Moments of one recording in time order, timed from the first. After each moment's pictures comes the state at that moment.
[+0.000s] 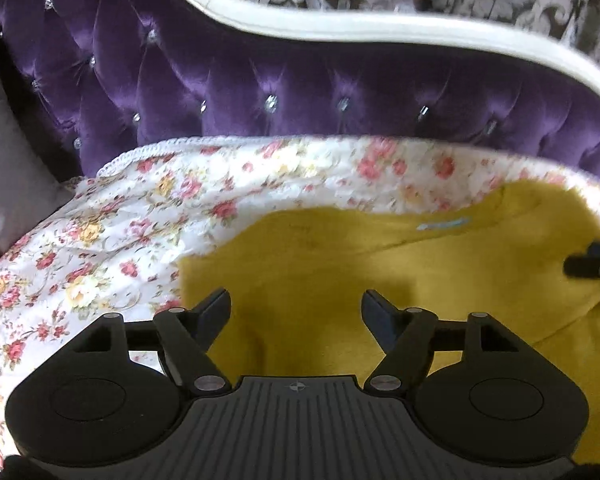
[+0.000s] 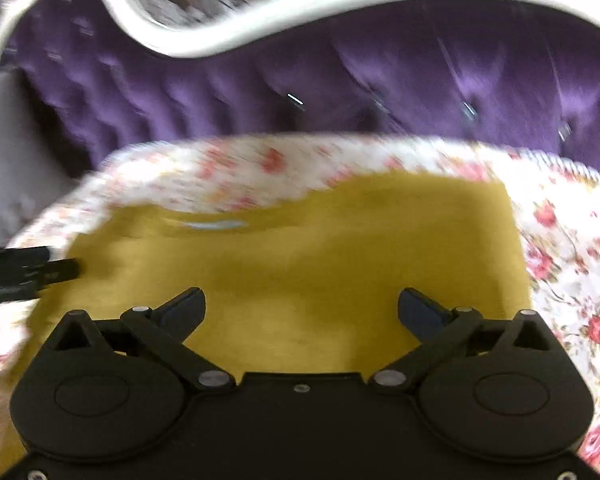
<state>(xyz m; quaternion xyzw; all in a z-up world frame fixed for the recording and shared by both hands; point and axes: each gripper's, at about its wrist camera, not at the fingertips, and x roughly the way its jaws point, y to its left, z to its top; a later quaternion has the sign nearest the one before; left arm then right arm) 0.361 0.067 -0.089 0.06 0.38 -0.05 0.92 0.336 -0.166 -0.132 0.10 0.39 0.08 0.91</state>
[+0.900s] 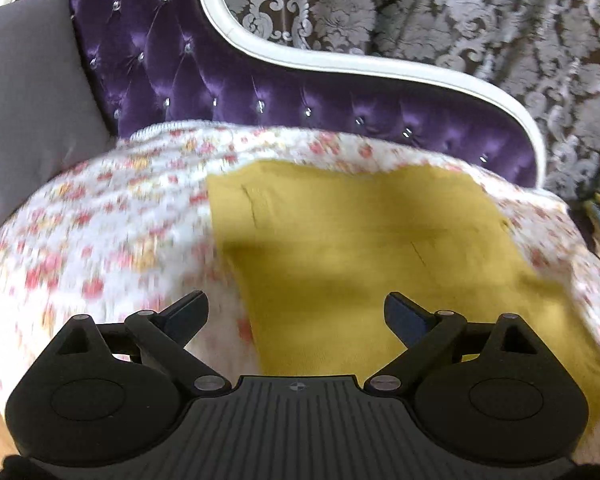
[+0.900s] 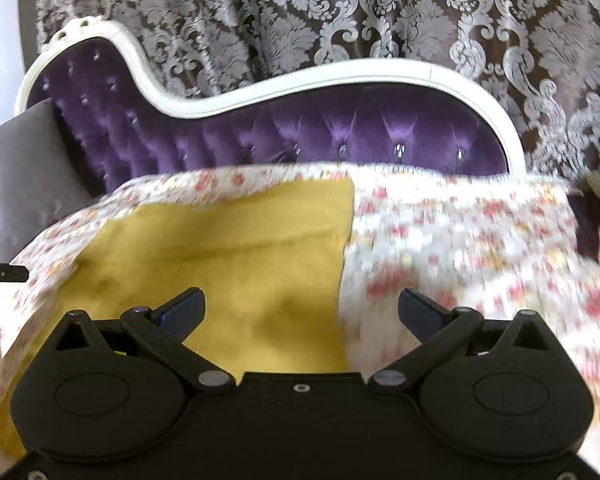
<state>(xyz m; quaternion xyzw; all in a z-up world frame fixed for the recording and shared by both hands) 0.147 0.084 -0.033 -0.02 0.36 -0.10 0.93 0.078 -0.232 -0.072 0.09 0.29 0.03 0.95</state>
